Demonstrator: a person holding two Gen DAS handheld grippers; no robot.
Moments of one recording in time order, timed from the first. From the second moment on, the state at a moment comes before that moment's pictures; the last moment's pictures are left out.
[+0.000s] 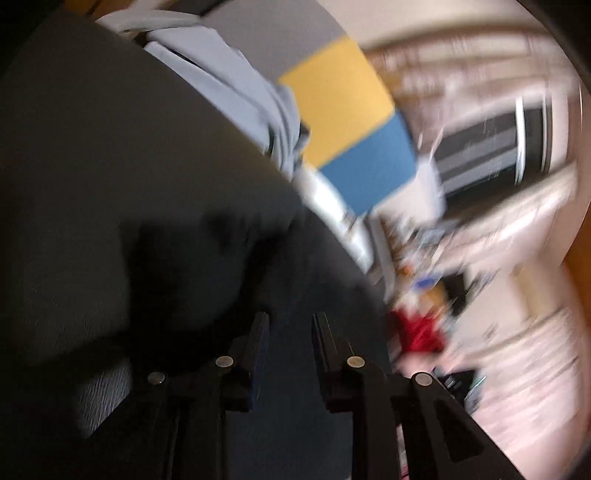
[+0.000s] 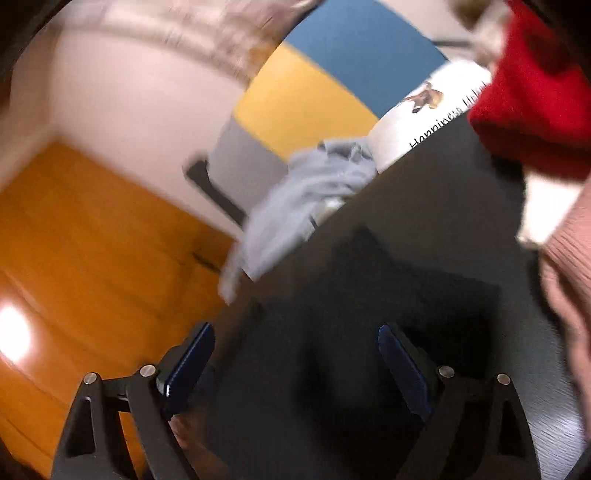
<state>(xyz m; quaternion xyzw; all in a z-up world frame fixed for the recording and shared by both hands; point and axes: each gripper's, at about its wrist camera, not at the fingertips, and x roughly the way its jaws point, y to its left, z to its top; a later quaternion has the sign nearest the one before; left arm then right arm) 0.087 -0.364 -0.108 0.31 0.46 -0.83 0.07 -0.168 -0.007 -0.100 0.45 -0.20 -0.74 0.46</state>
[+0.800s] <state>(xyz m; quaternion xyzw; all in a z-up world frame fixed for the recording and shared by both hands) 0.133 -0.339 -0.072 0.37 0.29 -0.88 0.11 -0.071 0.035 -0.091 0.43 -0.08 -0.80 0.41</state>
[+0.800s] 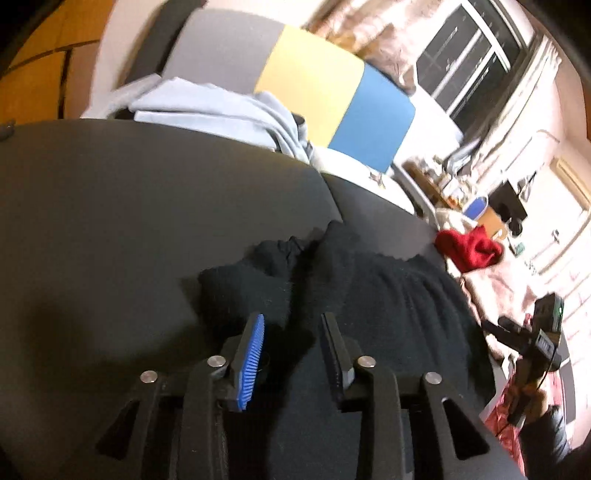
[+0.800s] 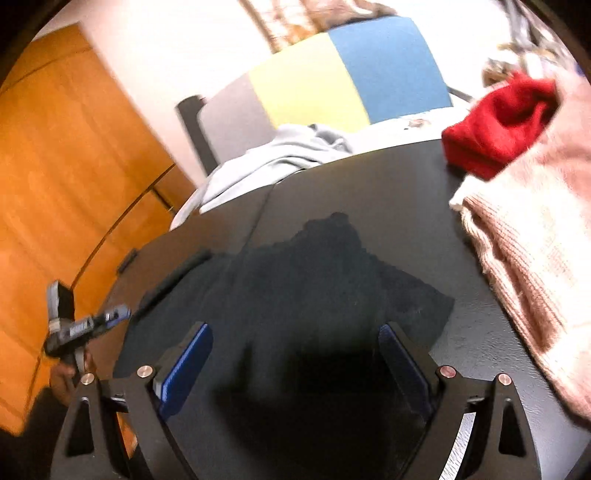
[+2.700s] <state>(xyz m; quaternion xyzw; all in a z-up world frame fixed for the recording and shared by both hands) 0.142 -0.373 -0.121 0.37 0.45 -0.81 0.01 -0.133 0.010 -0.098 0.46 0.02 -0.80 0.39</state>
